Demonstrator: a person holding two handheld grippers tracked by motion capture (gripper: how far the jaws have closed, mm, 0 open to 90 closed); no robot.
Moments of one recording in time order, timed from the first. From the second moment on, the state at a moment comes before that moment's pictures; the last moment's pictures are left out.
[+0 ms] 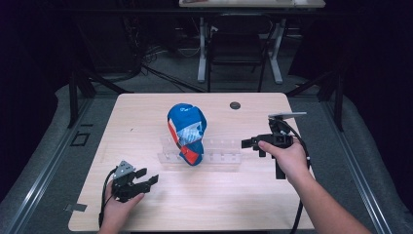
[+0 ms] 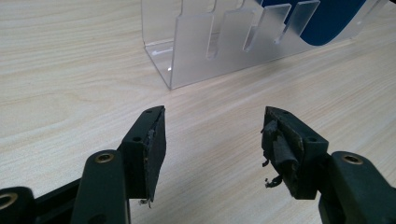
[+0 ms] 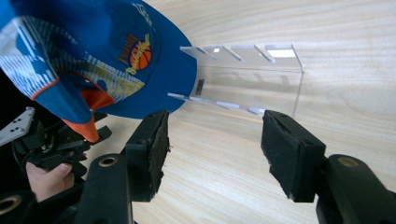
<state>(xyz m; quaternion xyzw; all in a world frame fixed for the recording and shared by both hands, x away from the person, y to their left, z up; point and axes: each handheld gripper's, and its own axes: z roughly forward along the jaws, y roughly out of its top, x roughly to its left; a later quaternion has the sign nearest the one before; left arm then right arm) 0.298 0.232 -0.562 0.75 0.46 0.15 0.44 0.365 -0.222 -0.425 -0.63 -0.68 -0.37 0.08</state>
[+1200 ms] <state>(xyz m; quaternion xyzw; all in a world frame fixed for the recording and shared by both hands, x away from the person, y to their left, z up) 0.296 0.230 -0.560 0.76 0.45 0.15 0.45 0.293 -0.236 -0.512 -0.59 -0.70 -0.40 -0.02</state>
